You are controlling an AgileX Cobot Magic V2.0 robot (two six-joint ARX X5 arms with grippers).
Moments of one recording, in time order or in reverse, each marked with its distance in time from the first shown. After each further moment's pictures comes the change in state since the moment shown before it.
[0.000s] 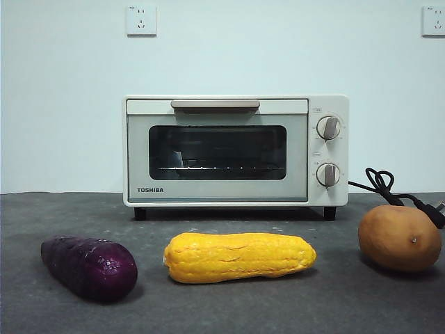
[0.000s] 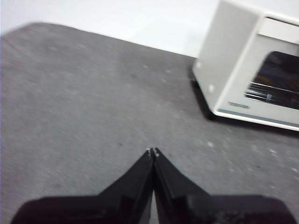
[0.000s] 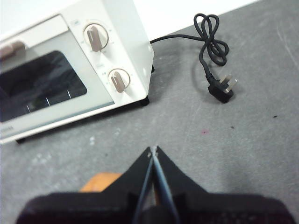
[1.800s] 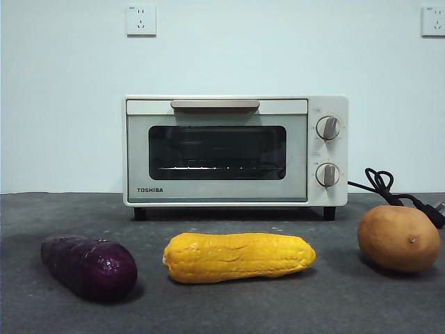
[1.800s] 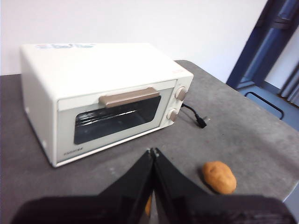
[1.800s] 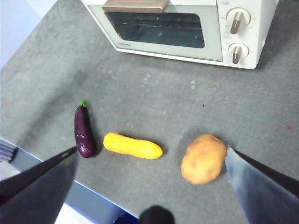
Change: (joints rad) left arm -0.095 0.671 0.951 -0.403 0.558 0.184; right arm 0.019 0.770 1.169 -0.937 -0.417 -0.381
